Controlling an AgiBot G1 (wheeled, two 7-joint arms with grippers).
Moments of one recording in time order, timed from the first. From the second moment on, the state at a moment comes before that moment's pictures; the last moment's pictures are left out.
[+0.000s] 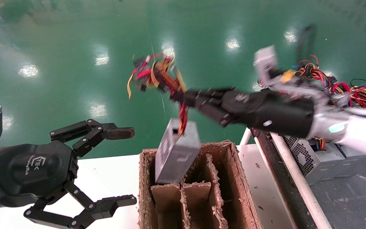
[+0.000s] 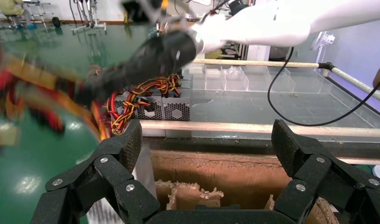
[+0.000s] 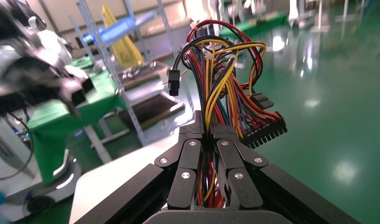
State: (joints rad) left arm -1.09 0.58 0.37 -1.26 0.67 1.46 -0.14; right arm 1.55 -1.06 -0.53 0.37 -0.88 -1.60 0.02
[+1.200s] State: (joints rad) left arm -1.09 0.58 0.37 -1.26 0.67 1.46 -0.14; right arm 0.98 -0.17 -0.46 0.88 -0.35 -1.54 0.00
